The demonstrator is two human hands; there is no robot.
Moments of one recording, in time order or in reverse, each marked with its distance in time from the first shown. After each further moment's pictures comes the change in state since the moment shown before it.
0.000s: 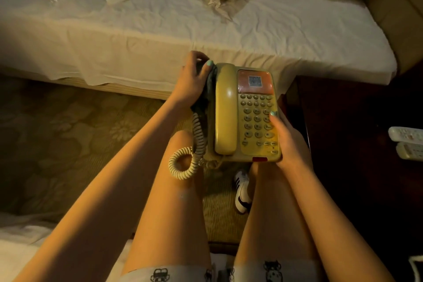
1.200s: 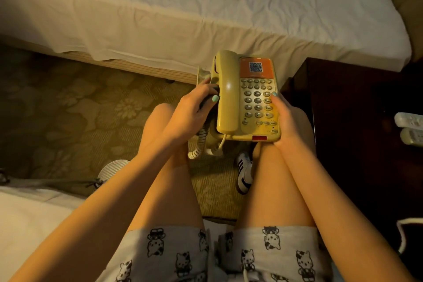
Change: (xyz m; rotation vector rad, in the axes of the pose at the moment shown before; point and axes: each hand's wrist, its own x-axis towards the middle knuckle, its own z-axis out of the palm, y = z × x) left_hand -0.120 -0.025 -0.002 0.100 -0.126 0.119; right_hand 0.007 0.021 0.005 -0.010 0.050 0.026
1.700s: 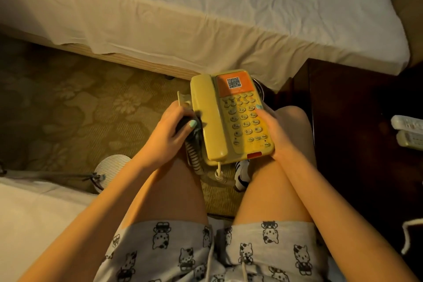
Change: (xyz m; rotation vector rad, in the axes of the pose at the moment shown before) left_hand -0.067 -0.017 -0.027 0.011 -0.020 0.035; right_hand -0.019 0.015 0.002 -0.187 -0.158 0.119
